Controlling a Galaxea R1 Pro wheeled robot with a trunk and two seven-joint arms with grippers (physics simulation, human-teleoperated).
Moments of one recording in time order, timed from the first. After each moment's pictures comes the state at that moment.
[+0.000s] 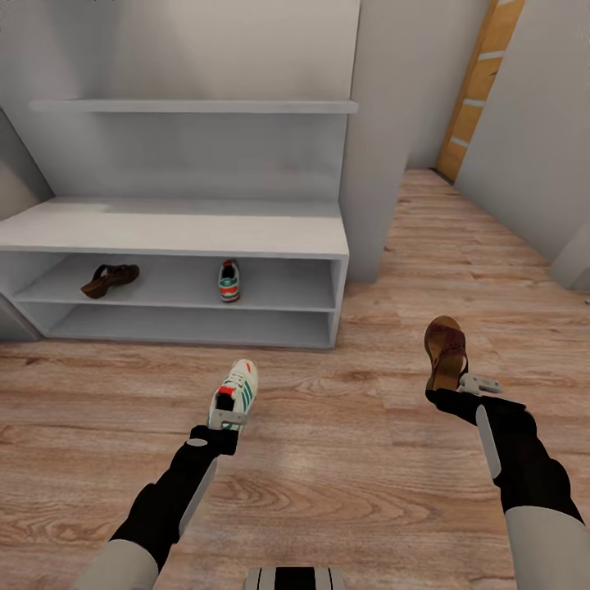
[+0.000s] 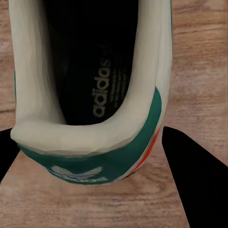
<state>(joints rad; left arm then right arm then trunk) -0.53 -0.05 -0.18 -0.95 0.00 0.52 0.14 -0.62 -0.12 -0.32 -1.16 0.03 0.78 0.12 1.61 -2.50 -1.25</state>
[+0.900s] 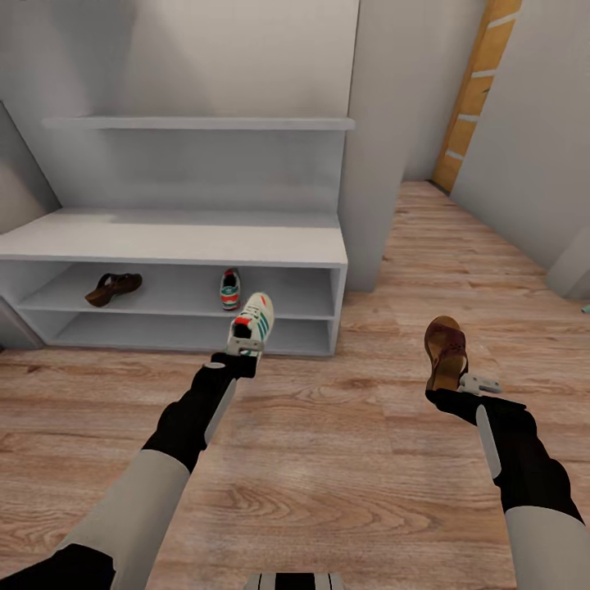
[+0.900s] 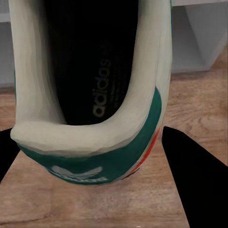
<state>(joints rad) -0.82 -0.12 -0.18 -0.94 0.01 0.57 0.14 -0.62 -0.12 -0.32 -1.16 0.03 0.78 0.12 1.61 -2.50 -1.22</state>
